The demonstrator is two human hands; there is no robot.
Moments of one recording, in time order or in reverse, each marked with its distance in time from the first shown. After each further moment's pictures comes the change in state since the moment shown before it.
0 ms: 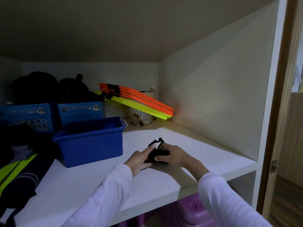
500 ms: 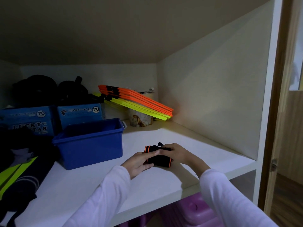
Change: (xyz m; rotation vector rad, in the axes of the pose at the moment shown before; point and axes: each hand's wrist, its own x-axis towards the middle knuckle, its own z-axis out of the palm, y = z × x) left_hand -0.001 0.000 -0.005 0.012 -0.189 -0.017; right_hand 0.004 0.006 -0.008 0.309 -0.003 0.009
